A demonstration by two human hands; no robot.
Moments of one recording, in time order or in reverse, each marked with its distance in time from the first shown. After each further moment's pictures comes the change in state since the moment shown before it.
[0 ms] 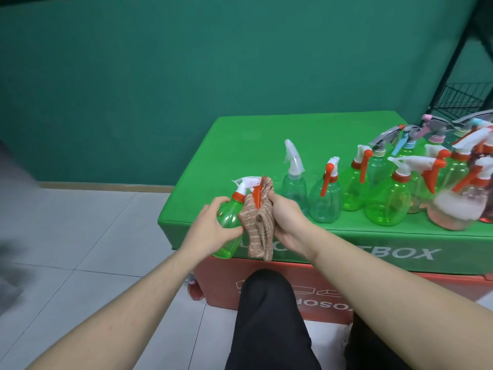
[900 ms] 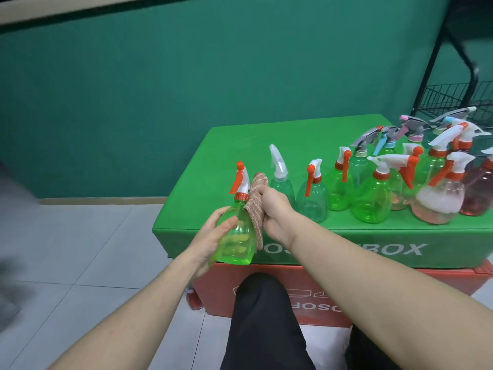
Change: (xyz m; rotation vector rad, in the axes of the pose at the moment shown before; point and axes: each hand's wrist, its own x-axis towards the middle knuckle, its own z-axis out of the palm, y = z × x) left_hand -0.021 0.023 0.020 -0.940 -0.228 -0.169; right_hand 0.005 -0.018 -0.003 0.112 0.069 0.023
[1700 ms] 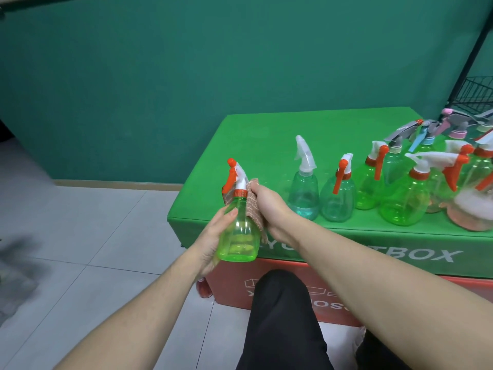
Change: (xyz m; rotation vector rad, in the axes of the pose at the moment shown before) left_hand 0.007 -0.014 -0.038 -0.106 0.034 -0.083; right_hand 0.012 0.026 0.040 -0.401 -0.219 -0.087
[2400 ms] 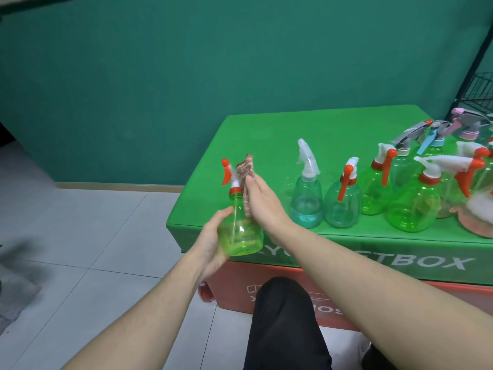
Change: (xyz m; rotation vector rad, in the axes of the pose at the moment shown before) left_hand 0.015 0.014 0.011 -0.194 0.082 -0.095; right_hand 0.003 -0.010 0.004 -0.261 0.119 -0.341
